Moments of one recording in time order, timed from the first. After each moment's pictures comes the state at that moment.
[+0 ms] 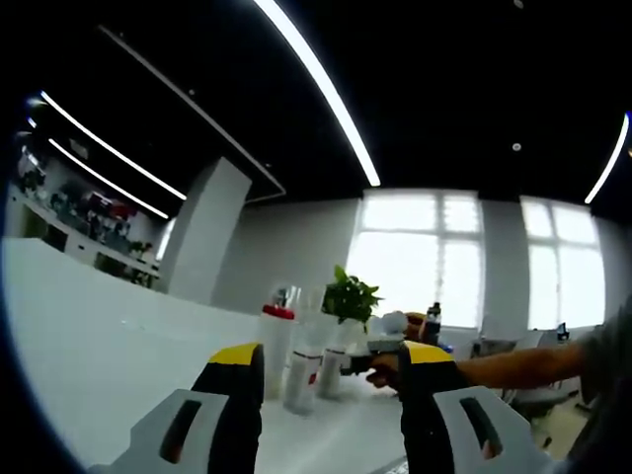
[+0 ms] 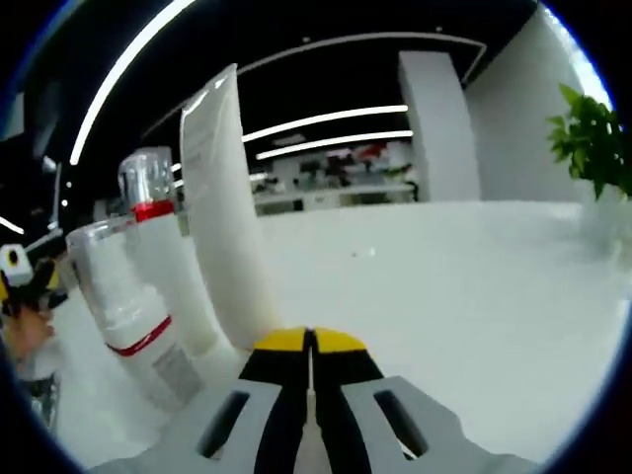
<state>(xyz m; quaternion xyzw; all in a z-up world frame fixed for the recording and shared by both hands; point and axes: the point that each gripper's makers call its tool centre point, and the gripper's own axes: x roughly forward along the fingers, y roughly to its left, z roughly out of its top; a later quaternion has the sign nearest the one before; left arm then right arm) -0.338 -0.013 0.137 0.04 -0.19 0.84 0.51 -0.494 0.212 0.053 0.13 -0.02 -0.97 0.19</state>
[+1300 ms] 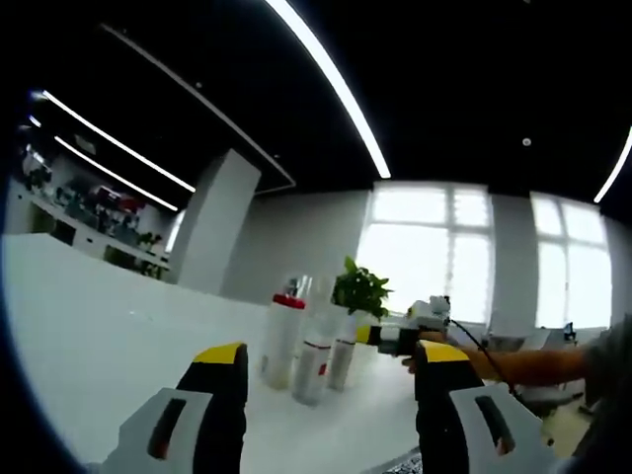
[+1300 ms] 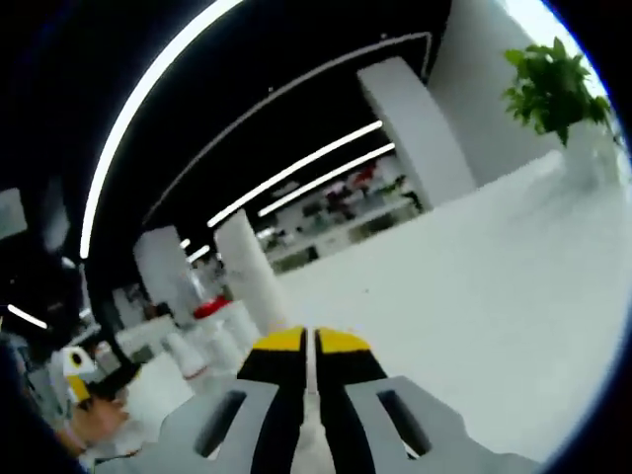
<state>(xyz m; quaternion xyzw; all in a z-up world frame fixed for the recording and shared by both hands) -0.349 -0.015 0.125 0.01 -0.19 0.86 0.48 -0.441 0.238 0.134 0.02 -0.24 -0.96 0.17</state>
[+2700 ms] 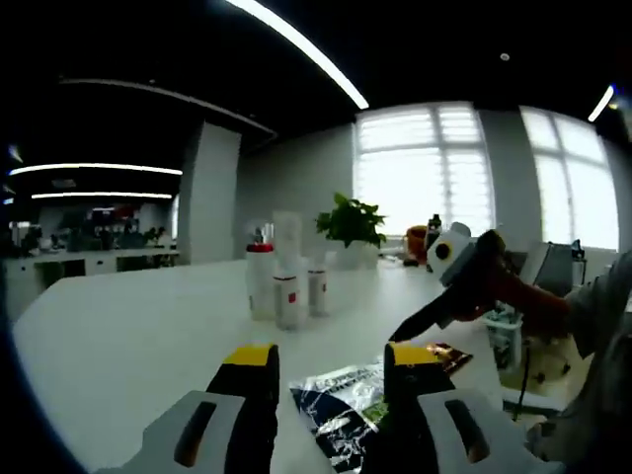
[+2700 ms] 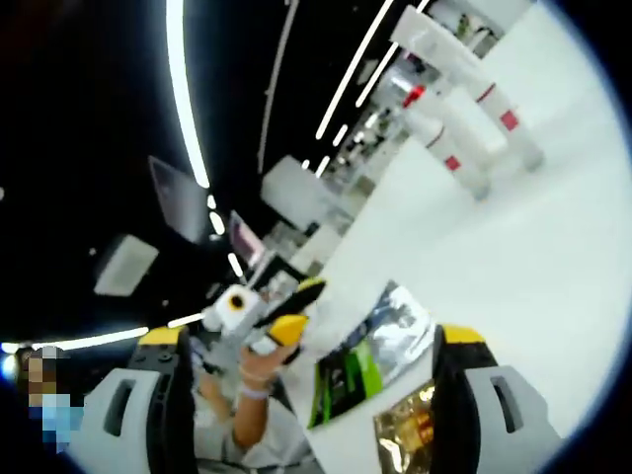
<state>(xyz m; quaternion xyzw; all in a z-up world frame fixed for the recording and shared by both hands) -0.217 -0.040 0.088 -0.11 -0.04 0.87 0.48 -0.228 0.061 0.100 0.25 -0.35 -0.76 0.48</state>
